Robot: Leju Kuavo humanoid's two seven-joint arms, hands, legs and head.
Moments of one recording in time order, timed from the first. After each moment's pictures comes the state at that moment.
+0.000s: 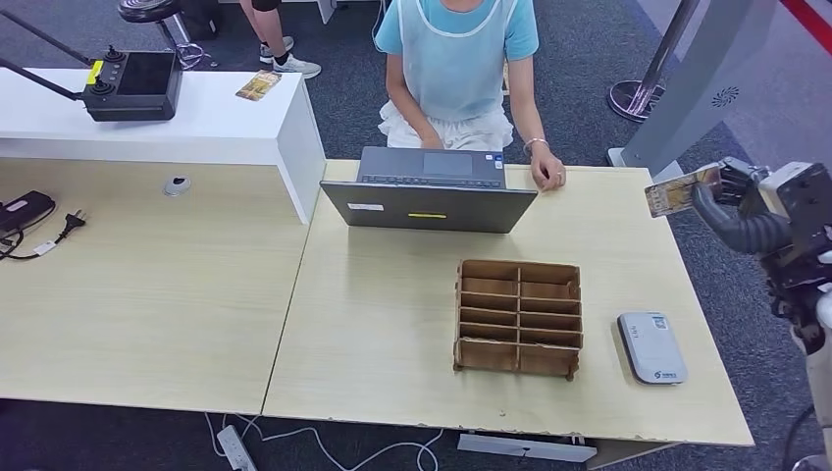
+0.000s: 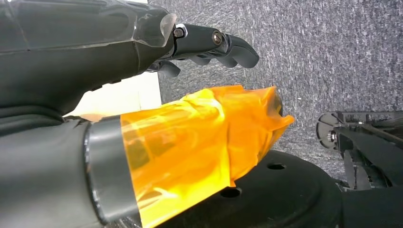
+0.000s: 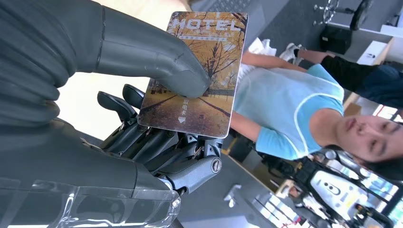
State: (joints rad) left arm -0.08 -0.20 1.10 -0.23 -1.20 0.14 0.06; right arm -0.49 -0.57 0.06 -1.38 0.02 0.35 -0.19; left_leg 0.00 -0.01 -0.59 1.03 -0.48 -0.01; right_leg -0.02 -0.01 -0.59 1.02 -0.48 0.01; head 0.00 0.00
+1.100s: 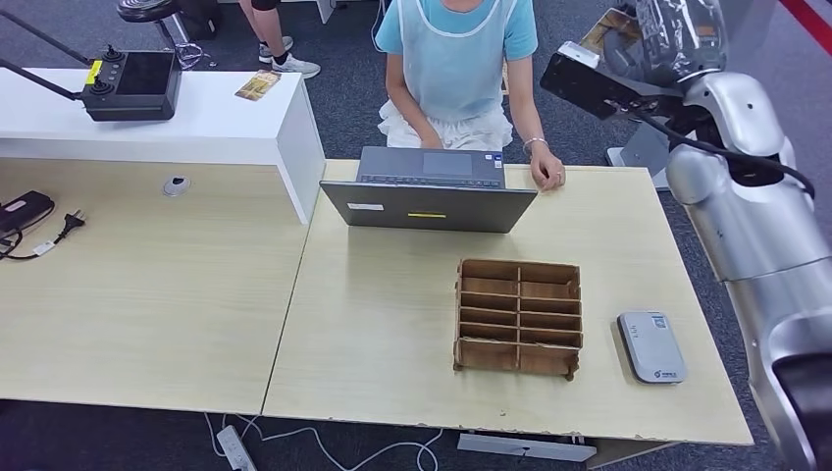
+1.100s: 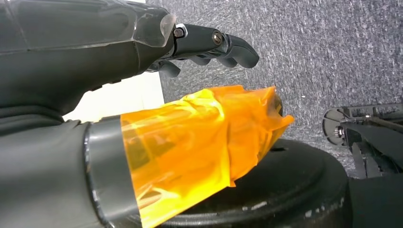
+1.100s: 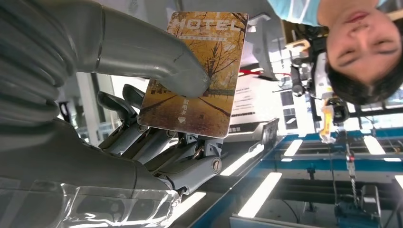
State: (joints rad) left arm -0.09 -0.20 1.09 -0.23 -1.26 0.12 0.08; right arm -1.10 -0.34 0.55 -1.16 1.01 0.01 0.04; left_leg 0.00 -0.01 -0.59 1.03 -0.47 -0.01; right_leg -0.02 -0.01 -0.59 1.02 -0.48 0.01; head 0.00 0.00
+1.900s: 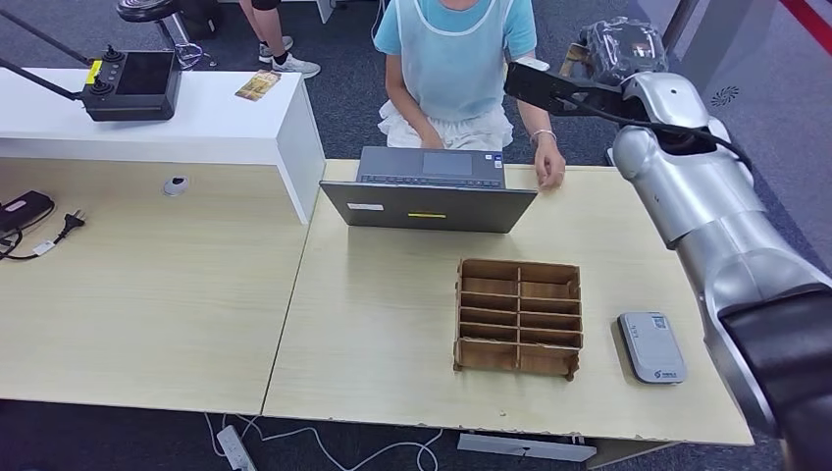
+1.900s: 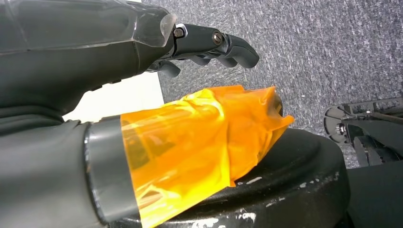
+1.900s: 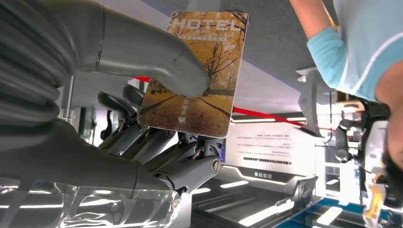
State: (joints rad) left arm -0.09 -0.21 1.07 -0.23 -1.28 0.11 0.09; right arm -1.25 -0.16 0.62 -0.69 1.08 0.04 0.10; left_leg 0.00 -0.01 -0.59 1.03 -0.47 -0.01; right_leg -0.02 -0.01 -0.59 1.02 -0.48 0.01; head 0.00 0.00
